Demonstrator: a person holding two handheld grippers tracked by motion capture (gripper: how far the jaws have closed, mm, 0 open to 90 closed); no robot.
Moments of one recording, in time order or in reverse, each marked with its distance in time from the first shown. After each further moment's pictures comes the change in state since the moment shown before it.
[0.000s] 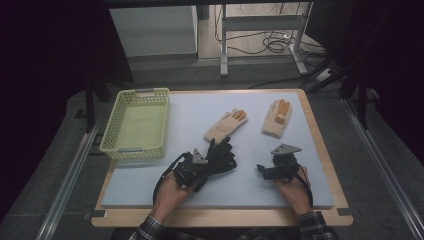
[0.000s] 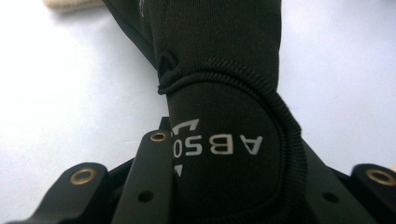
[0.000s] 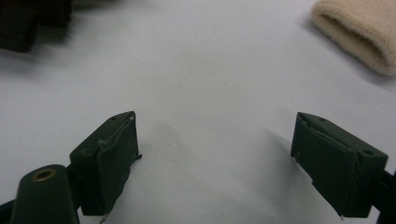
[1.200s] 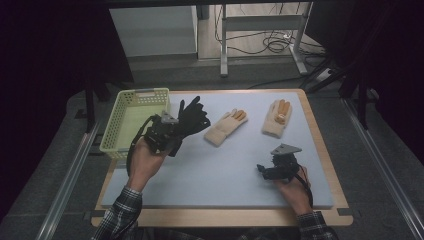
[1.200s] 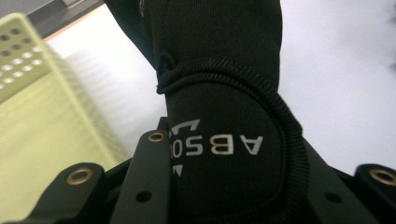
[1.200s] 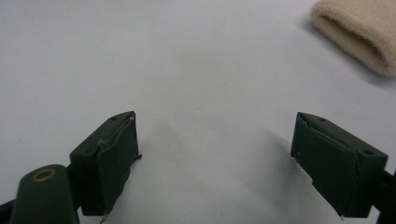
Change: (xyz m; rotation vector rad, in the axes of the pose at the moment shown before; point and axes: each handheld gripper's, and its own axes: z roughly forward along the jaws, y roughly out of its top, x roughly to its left) left arm 0.088 0.041 -0.083 -0.063 0.208 -0.116; right arm 0.000 0.000 0.000 0.000 -0.001 -0.003
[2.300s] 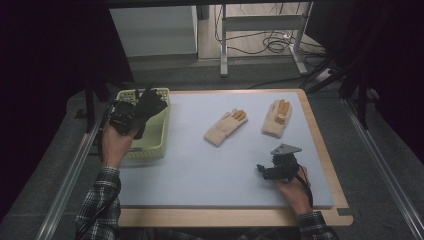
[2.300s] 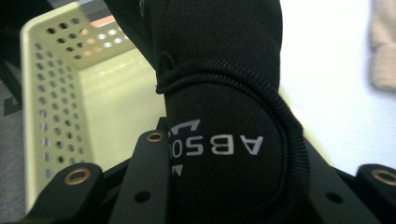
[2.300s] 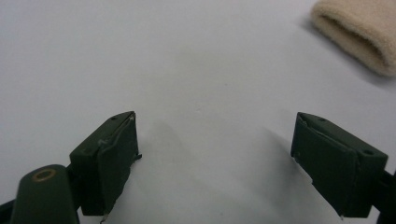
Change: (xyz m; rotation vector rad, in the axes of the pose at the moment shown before) left arm 0.119 -0.026 0.006 0.061 0.202 -0.240; right arm 0.000 0.000 0.000 -0.005 0.000 0.000
